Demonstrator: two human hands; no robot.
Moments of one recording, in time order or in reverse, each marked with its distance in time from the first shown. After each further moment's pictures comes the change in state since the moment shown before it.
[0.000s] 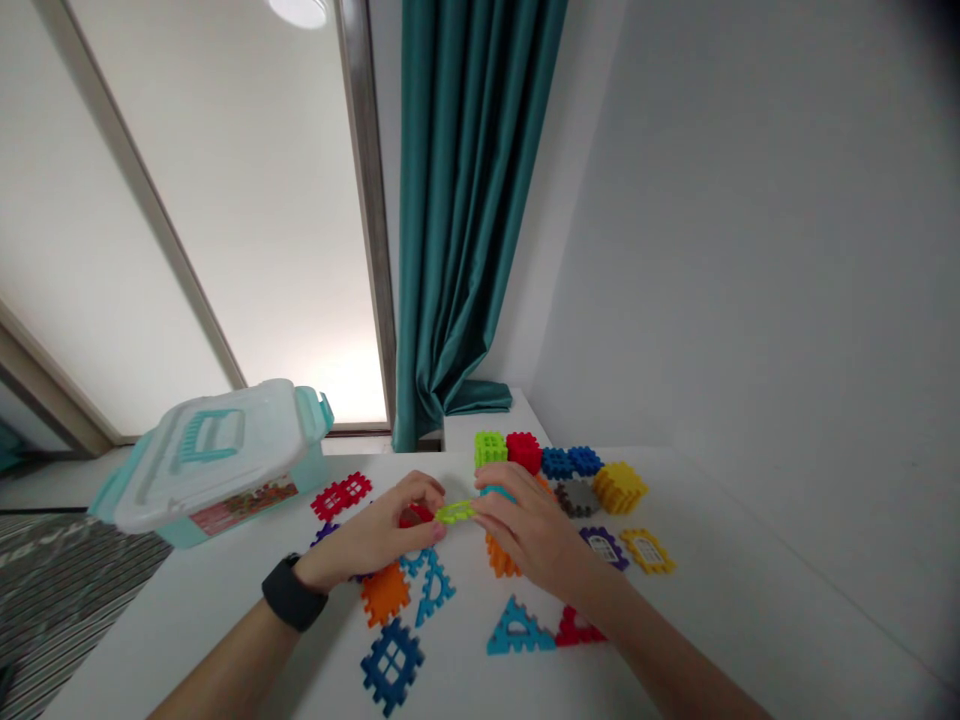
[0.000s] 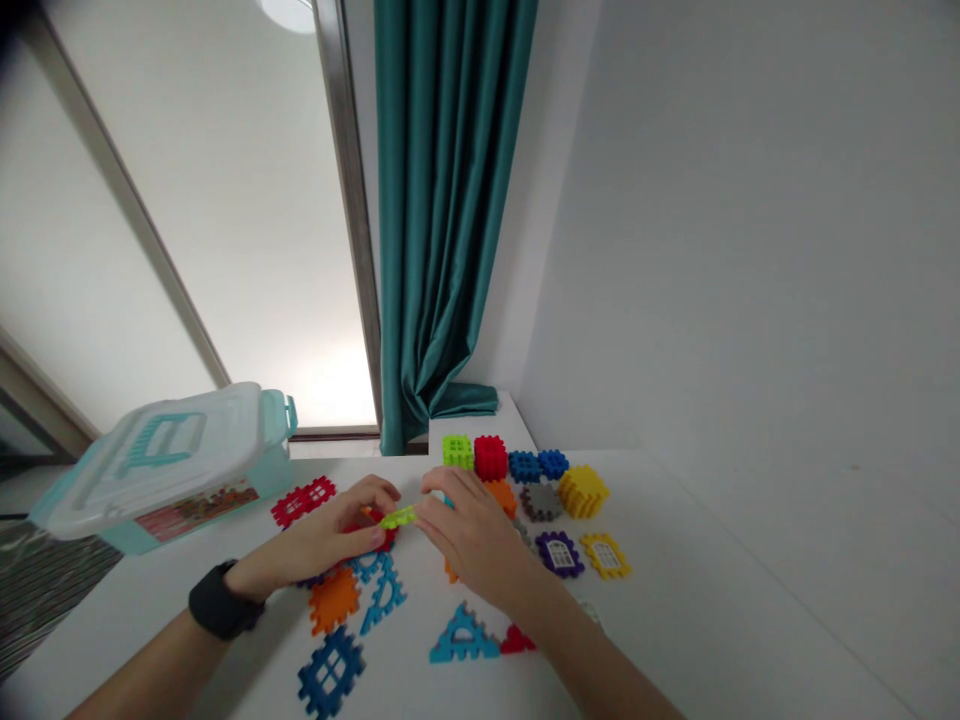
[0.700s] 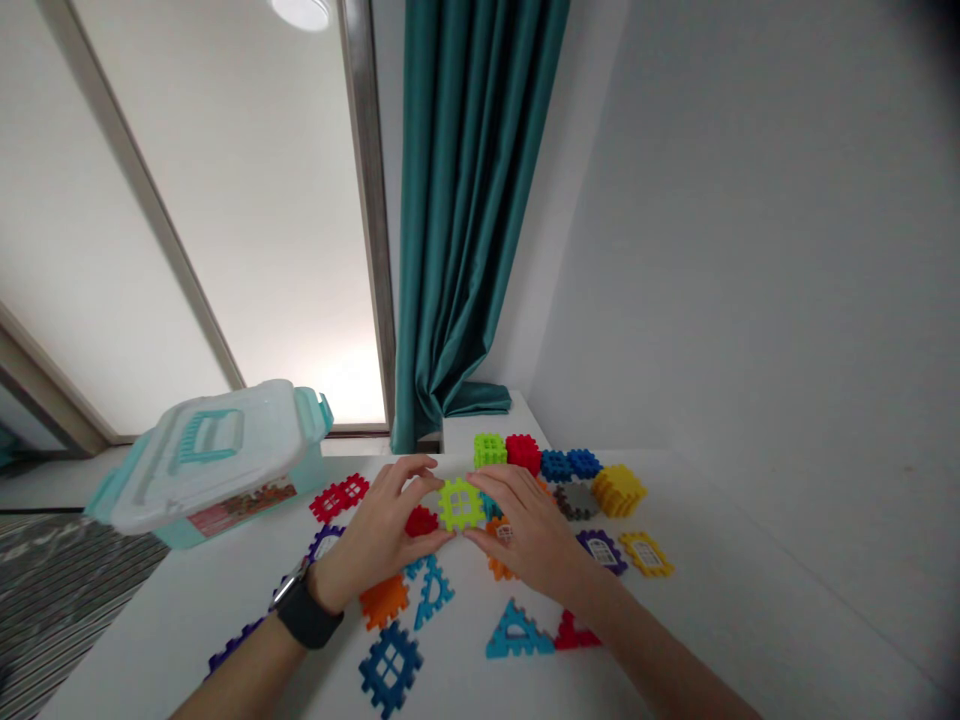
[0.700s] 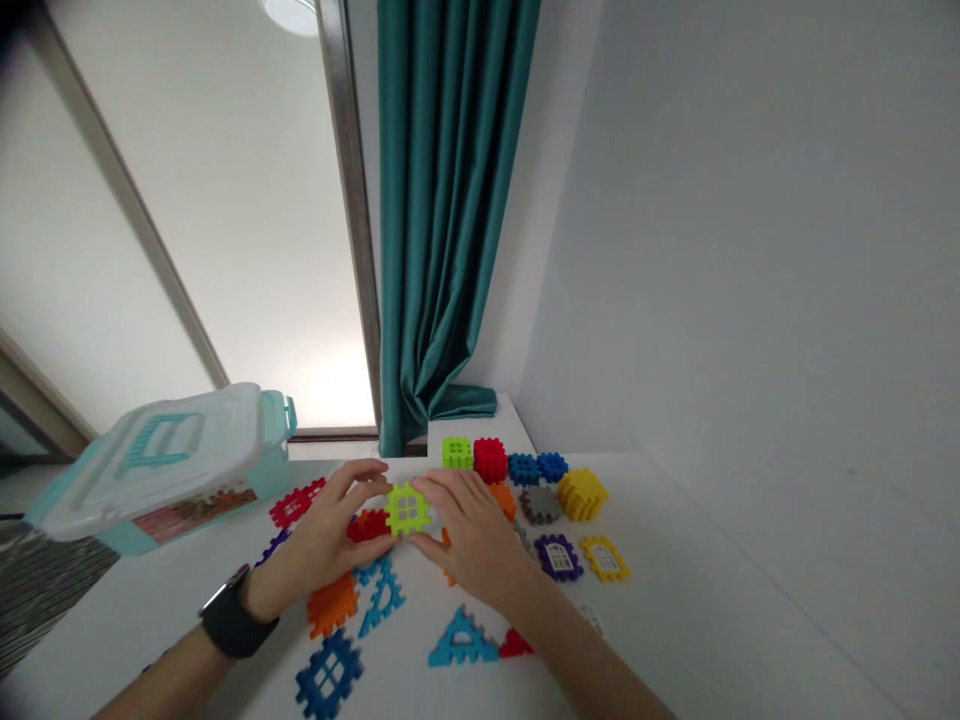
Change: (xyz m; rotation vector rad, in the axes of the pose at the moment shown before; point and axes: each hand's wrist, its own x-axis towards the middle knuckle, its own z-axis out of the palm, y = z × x) left_hand -0.003 -0.008 0.012 0.651 0.374 0.320; right_hand -0.006 0.007 0.012 -0.005 0.039 0.075
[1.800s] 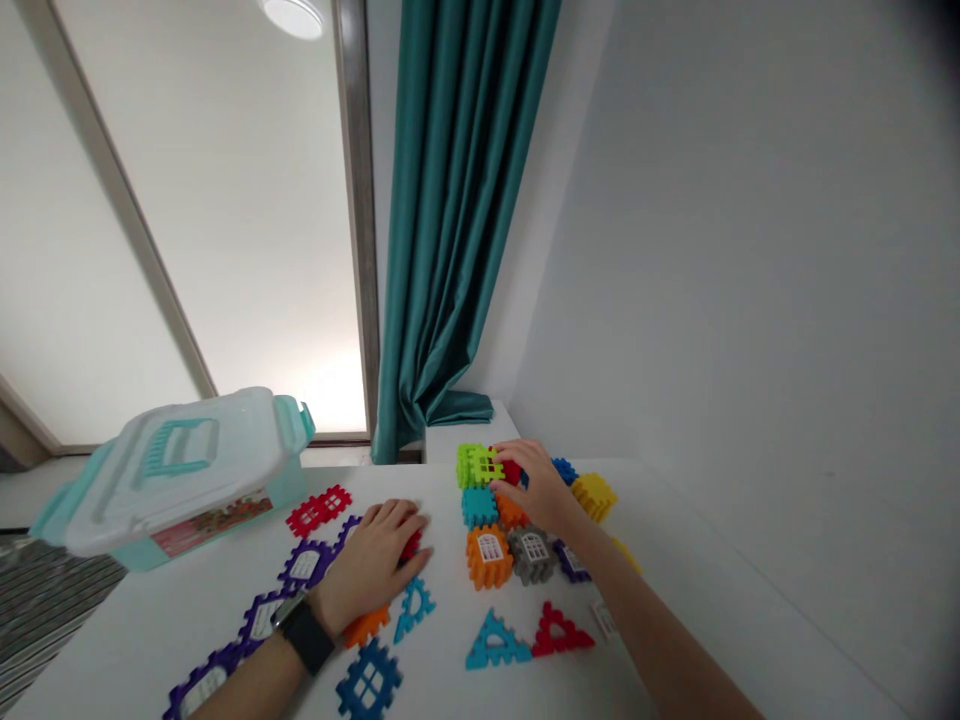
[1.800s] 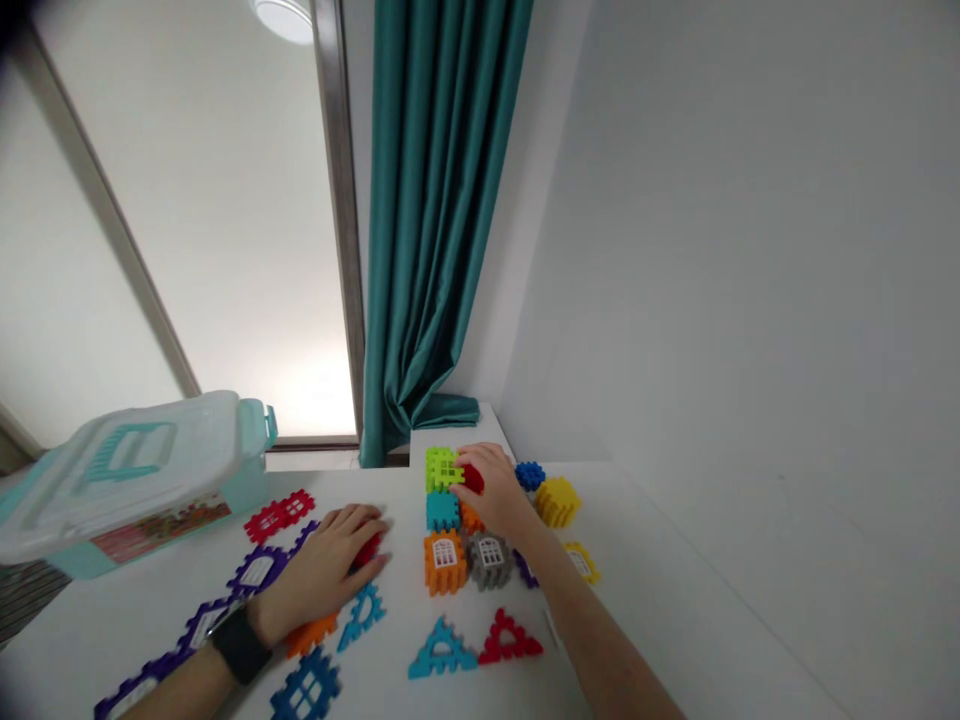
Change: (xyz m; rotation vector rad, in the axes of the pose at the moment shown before) left_hand -0.021 -0.018 0.043 0.156 -0.290 -0.148; right_hand 0.000 0.090 -0.011 0.096 0.024 0.244
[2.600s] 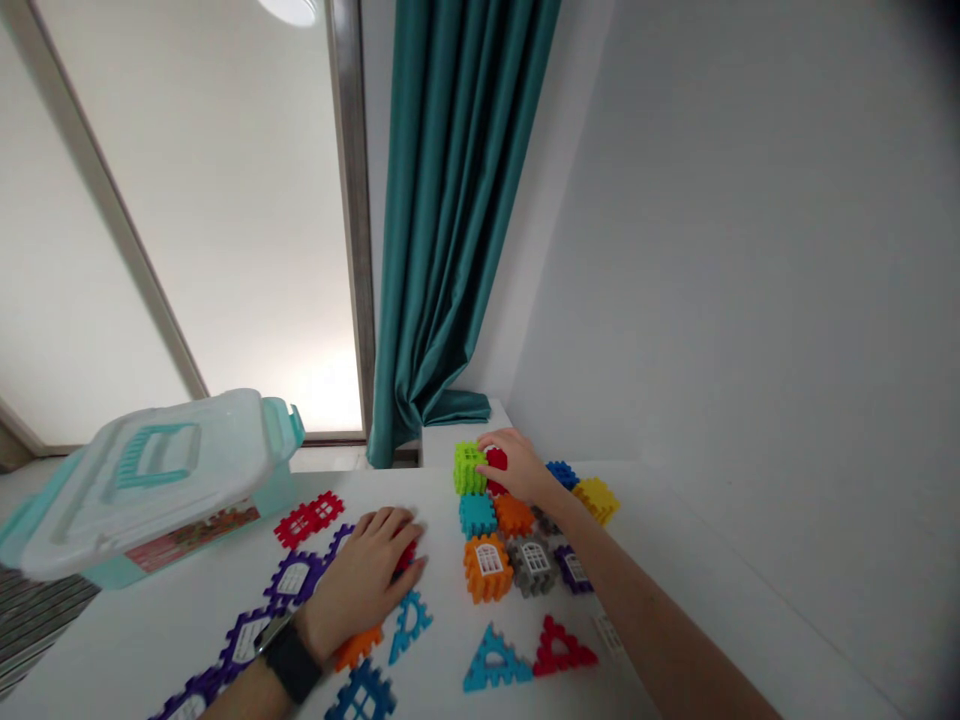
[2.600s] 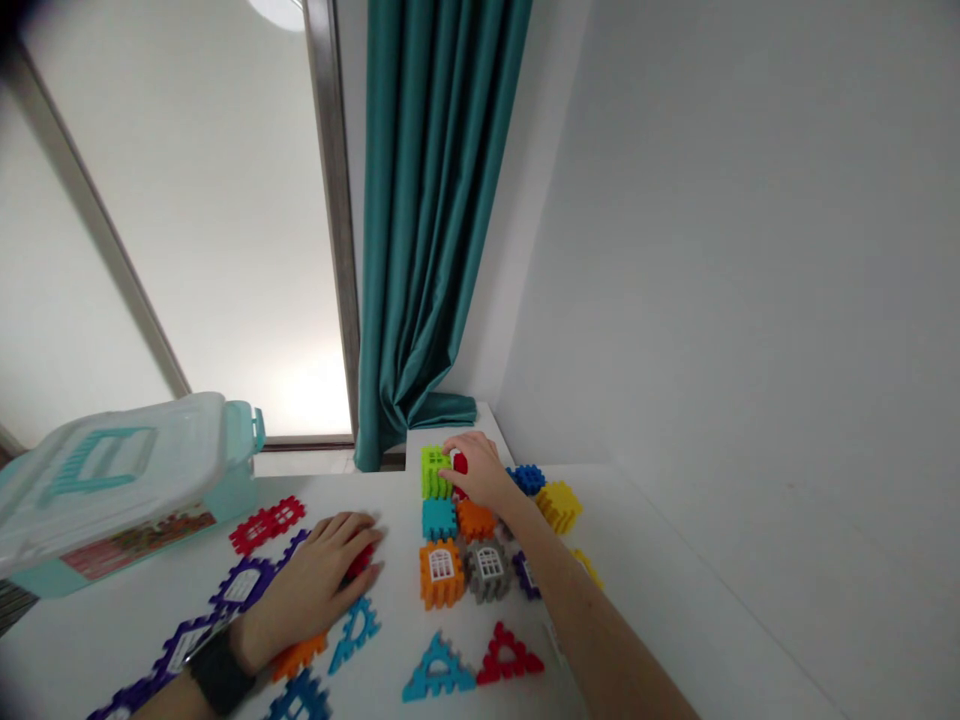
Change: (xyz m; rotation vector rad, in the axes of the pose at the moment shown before) left_hand 0.001 0.004 -0.004 0.038 -0.037 -0.016; right_hand 0.039 0.035 0.022 -0.071 -0.139 0.095
